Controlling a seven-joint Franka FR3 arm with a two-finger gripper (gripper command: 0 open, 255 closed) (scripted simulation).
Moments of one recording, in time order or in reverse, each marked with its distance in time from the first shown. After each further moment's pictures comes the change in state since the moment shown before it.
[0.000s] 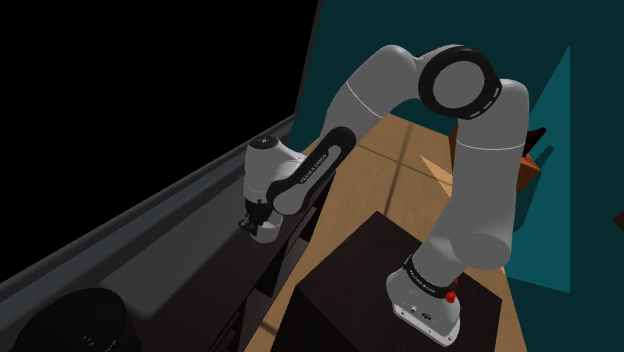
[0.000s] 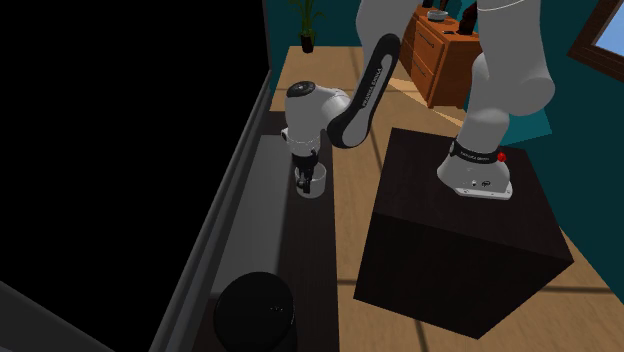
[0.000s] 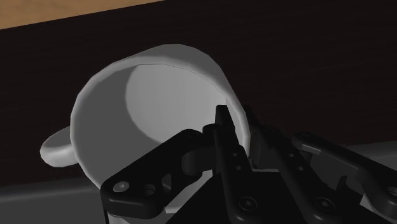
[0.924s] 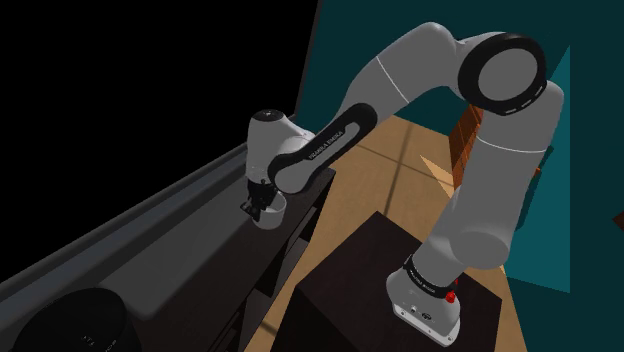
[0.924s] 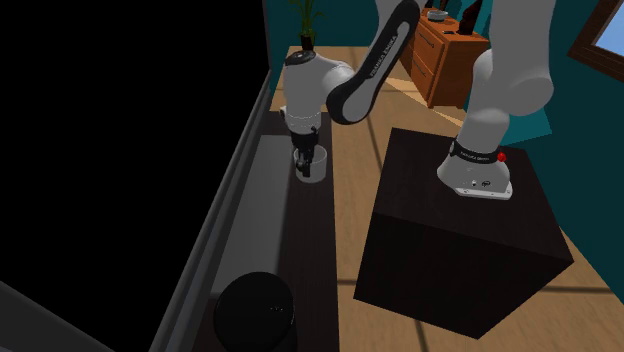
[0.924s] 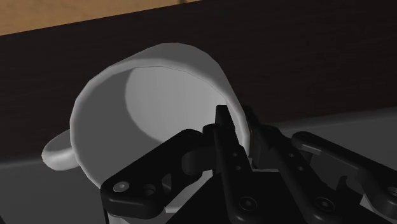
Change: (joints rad) arm -0.036 -0.174 0.052 -0.022 0.080 -0.148 -0.060
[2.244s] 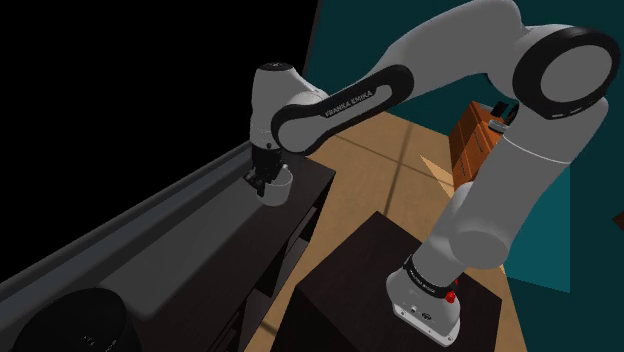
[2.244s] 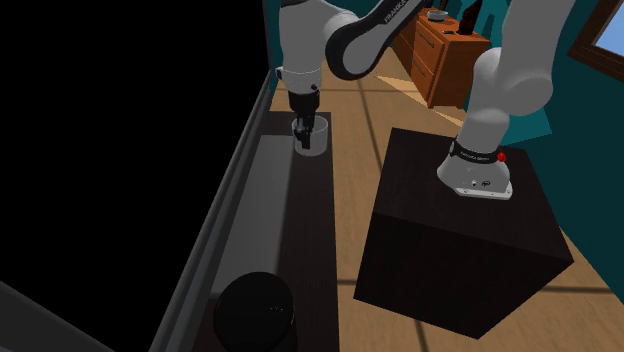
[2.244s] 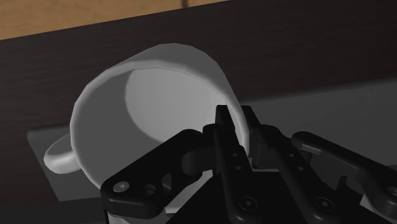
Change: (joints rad) arm -0.018 -0.214 0.028 0.046 0.099 -0.250 -0.077
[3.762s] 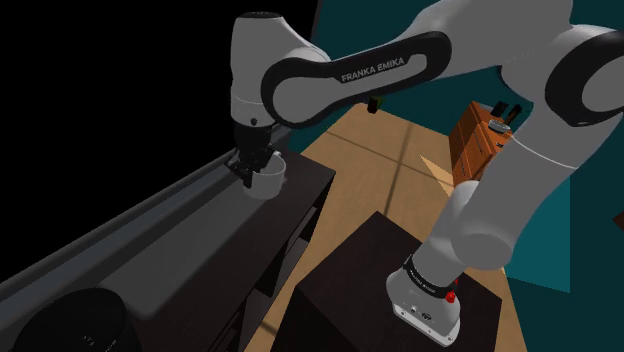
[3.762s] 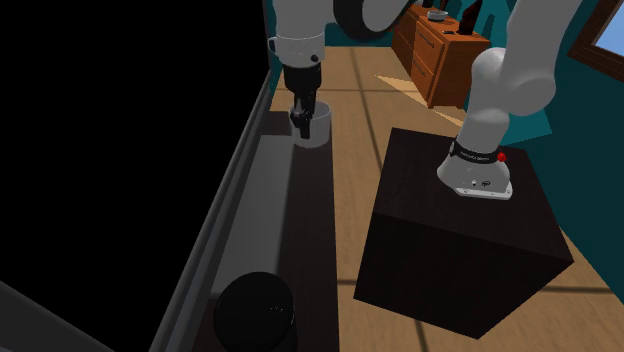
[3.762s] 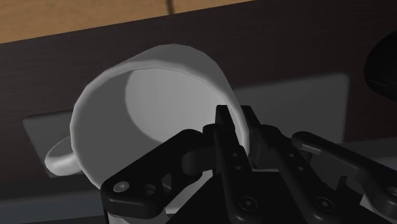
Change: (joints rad) arm 0.069 -0.072 0.077 0.157 0.037 -0.231 0.115
